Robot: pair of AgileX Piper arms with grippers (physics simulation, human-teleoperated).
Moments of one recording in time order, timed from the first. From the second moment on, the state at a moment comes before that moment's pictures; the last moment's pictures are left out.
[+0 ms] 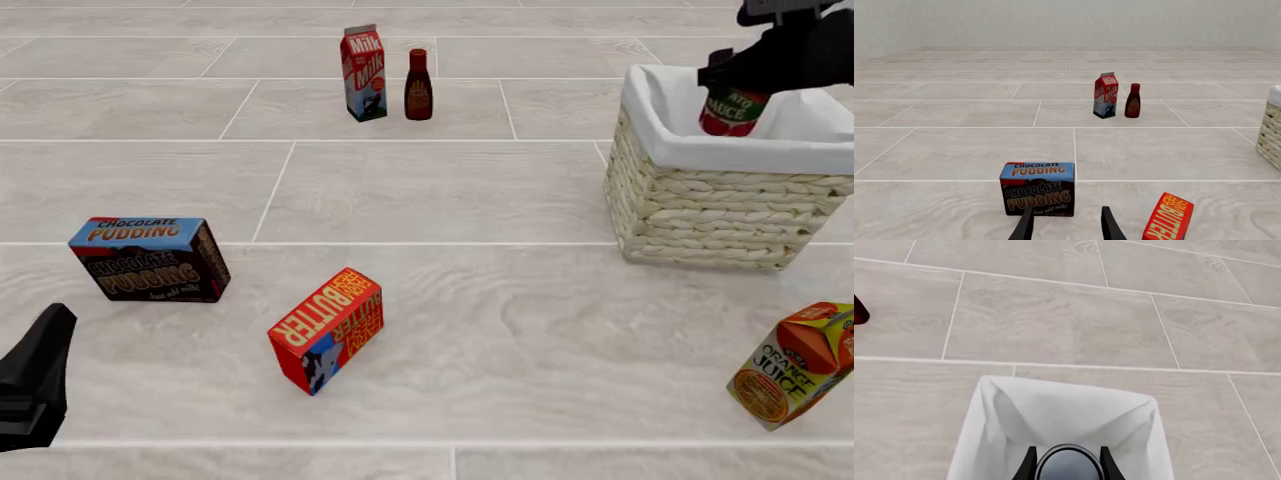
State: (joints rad) left arm 0.00 0.01 0.00 0.00 0.00; right arm -0.19 1.93 -1.65 0.27 -0.23
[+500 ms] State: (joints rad) left arm 0.00 0.01 0.00 0.00 0.00; right arm -0.19 1.95 -1.64 0.25 -0.24
